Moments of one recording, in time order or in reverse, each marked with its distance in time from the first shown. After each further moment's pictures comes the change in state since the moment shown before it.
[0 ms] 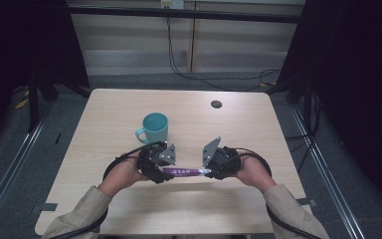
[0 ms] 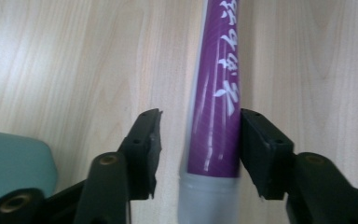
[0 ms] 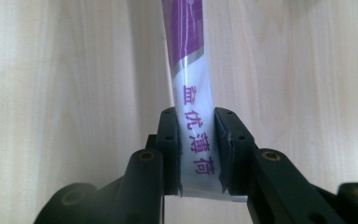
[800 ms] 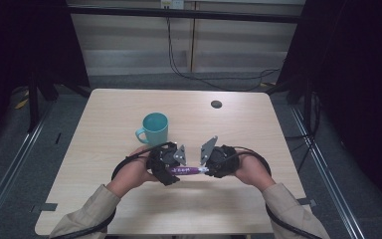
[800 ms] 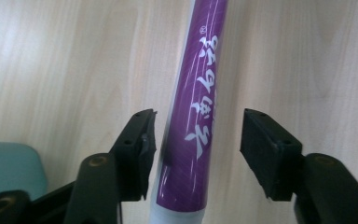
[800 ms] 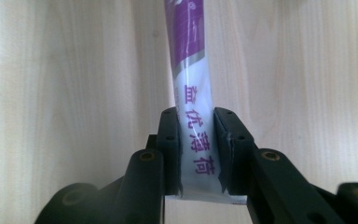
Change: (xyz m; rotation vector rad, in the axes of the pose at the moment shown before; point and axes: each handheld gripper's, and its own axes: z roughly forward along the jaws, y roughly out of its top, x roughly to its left) left arm -0.006 0.026 0.014 0.095 0.005 -0.041; right arm 0.000 0.008 -0.003 0.041 -0.041 -0.006
